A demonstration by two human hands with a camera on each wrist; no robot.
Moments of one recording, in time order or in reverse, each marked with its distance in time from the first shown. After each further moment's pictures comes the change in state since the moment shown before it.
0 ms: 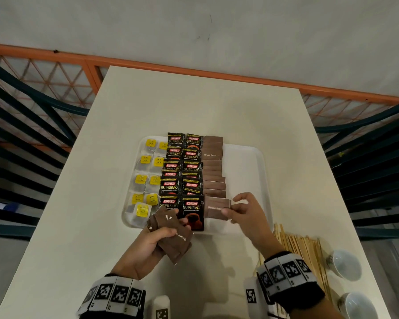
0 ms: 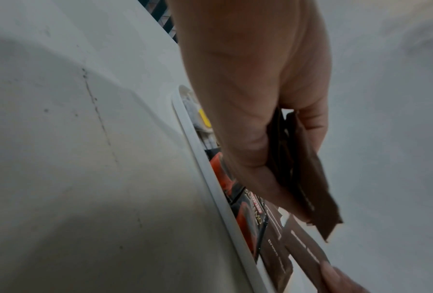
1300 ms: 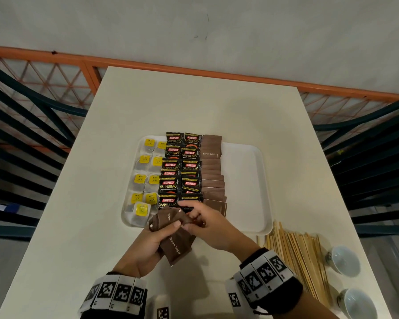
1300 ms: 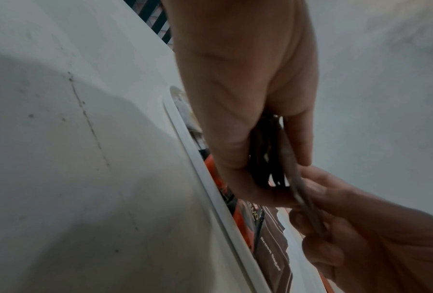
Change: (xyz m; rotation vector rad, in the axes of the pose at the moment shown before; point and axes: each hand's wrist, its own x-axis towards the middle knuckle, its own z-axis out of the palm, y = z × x) left_hand 0.003 -0.004 0.004 0.107 0.085 0.041; right_hand -0.020 -0.023 0.053 -0.409 -0.539 -0.224
